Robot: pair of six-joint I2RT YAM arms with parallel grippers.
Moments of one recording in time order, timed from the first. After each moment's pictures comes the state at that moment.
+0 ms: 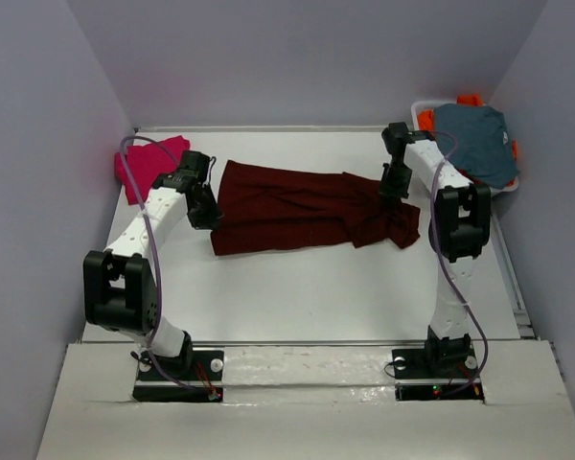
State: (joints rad) left arm -0.18 1.54 1.23 -0.83 -0.04 -0.52; right arm 0.15 2.18 1.87 -1.14 0.11 0.50
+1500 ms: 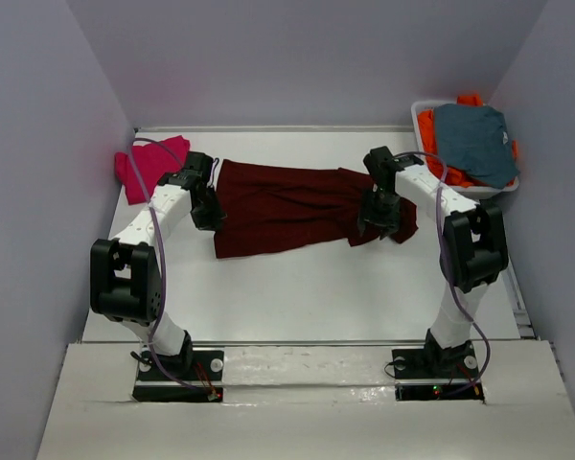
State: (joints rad) left arm -0.18 1.61 1.23 -0.79 0.00 -0.52; right arm 0.31 1.87 1.49 -1.05 0.03 0.52
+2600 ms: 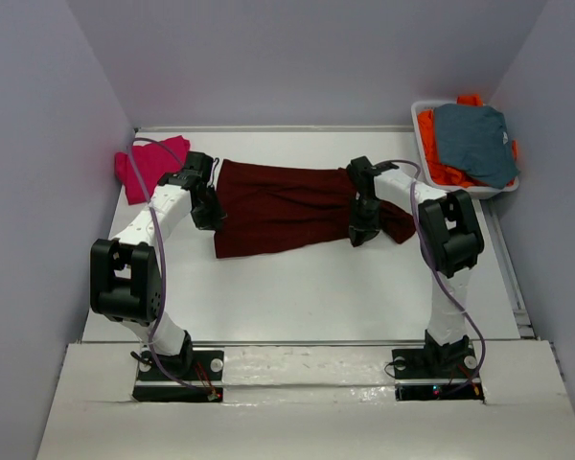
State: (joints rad) left arm -0.18 1.61 1.23 -0.79 0.00 -0.52; right arm 0.37 2.06 1.52 -0.93 -0.03 0.52
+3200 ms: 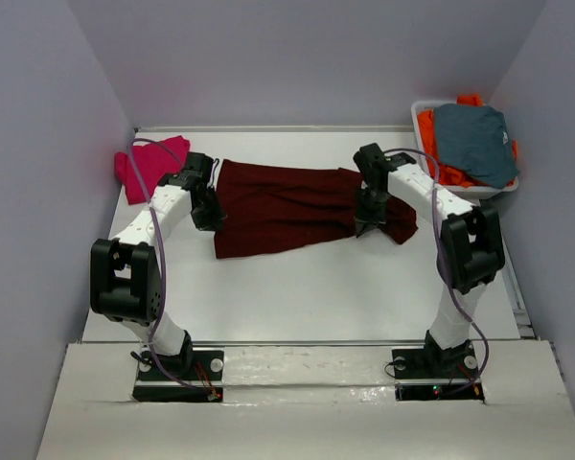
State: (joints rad) left arm -0.18 1.61 1.22 -0.79 0.00 -0.52; right arm 0.37 1.92 1.53 -1.02 -0.05 0.53
